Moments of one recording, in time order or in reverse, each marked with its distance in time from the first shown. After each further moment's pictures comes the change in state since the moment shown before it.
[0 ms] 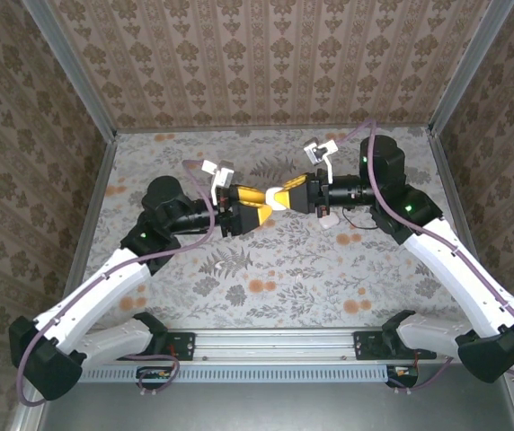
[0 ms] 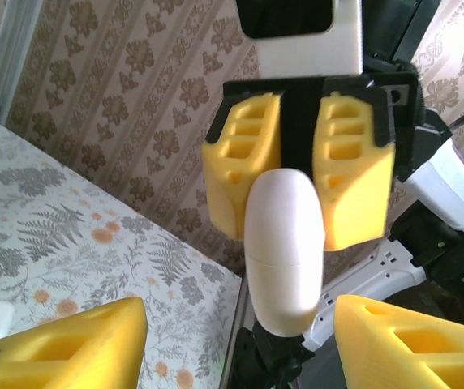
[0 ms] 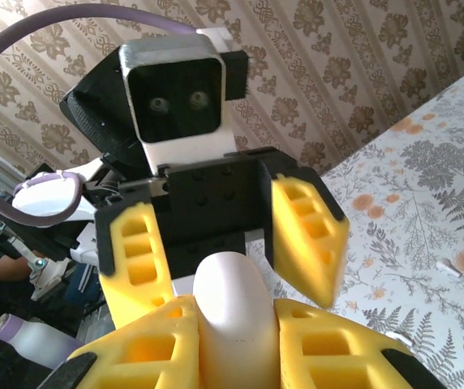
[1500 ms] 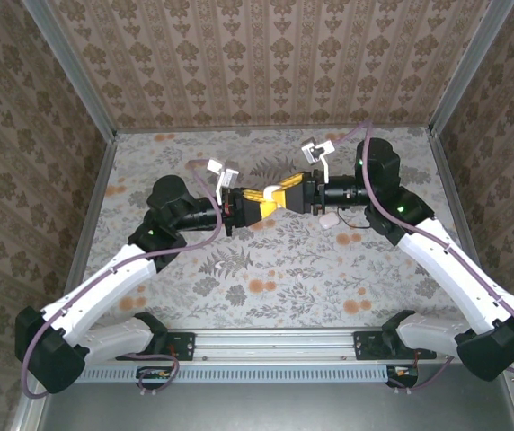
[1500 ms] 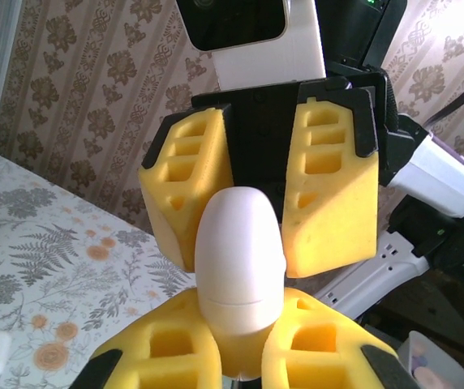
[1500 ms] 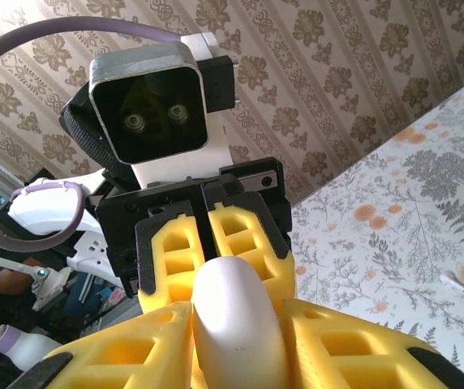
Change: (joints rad) left arm -0.009 0.036 -0.013 0.100 0.025 0.052; right arm 0.006 0.010 -0.064 0.130 0.004 0.058
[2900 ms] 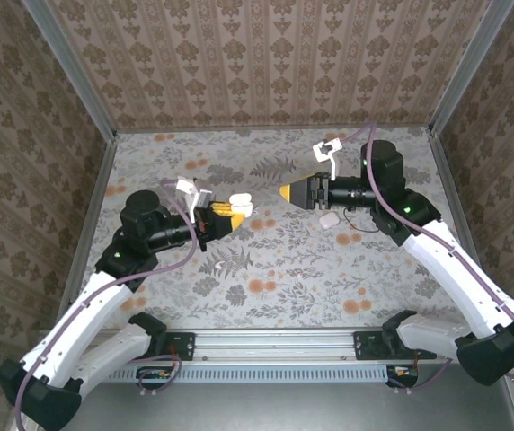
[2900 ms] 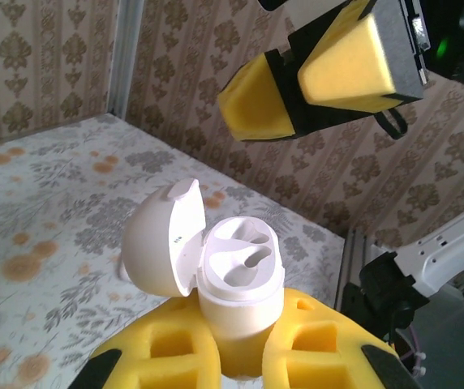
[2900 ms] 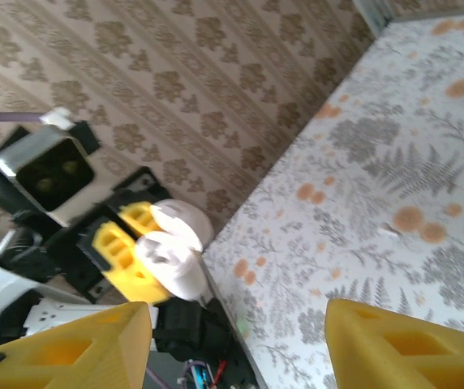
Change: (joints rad) left arm 0.161 -0.260 -0.076 -0.420 -0.080 0.302; right arm -0.053 -0.029 -0.018 -0.155 0.159 0.080
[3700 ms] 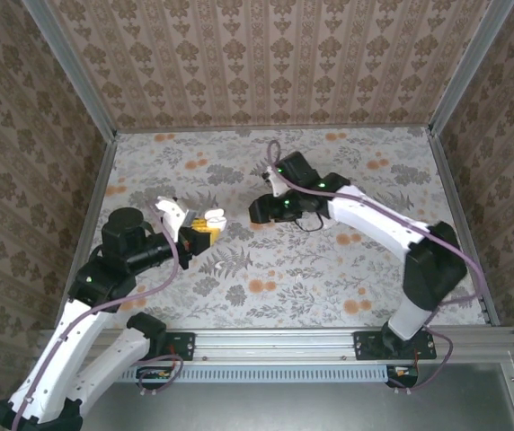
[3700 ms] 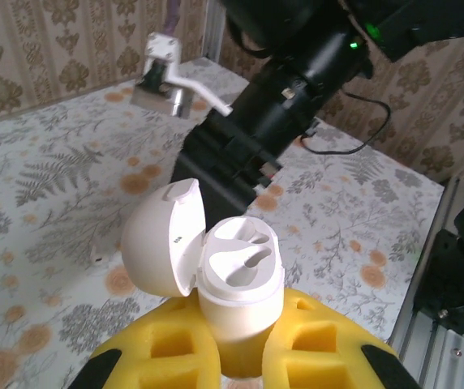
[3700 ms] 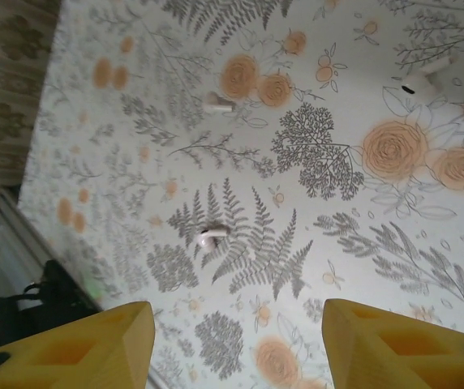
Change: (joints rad) left arm 0.045 -0.172 0.043 -0.431 -0.213 0.206; right arm 0.201 0.568 0.215 -0.263 0.351 -0.058
